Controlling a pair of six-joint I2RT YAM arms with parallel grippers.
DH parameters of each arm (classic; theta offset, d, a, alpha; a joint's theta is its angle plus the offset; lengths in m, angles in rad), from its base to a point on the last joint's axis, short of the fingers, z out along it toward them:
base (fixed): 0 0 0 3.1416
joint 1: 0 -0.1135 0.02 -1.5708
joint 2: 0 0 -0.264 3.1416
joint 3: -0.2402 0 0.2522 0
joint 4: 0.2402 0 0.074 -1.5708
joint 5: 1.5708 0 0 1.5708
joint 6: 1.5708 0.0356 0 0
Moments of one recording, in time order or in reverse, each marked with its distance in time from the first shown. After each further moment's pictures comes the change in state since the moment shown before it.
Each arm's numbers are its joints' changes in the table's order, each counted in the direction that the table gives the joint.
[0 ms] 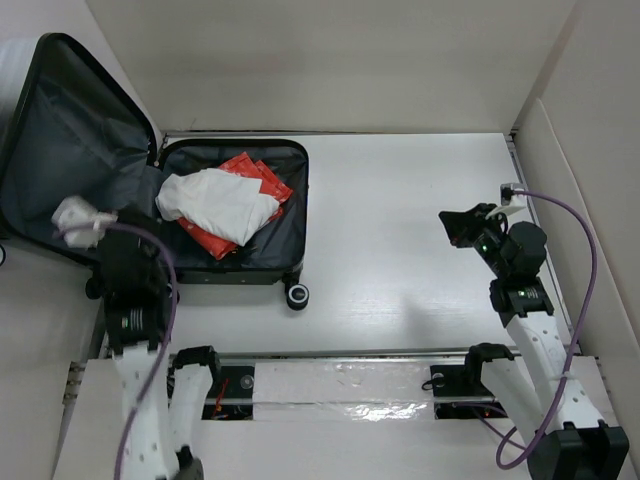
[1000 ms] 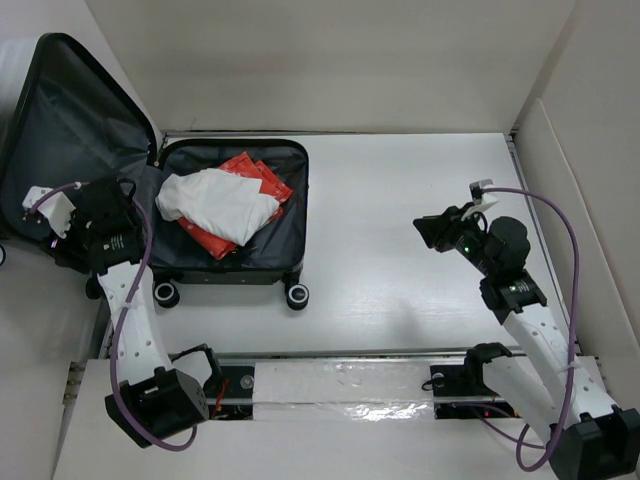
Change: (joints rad) left arm -0.245 -0.332 -0.132 0.201 -0.665 0.137; right arm -0.177 -0.052 -0.035 0.033 -0.003 -0.111
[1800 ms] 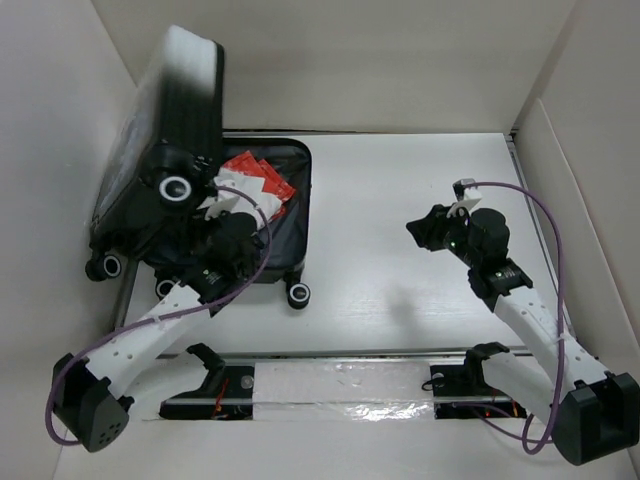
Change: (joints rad) left arm 0.993 0.082 0.348 -0.667 -0.433 0.835; right arm -0.049 -0.147 -0.012 0.015 0.091 -0.011
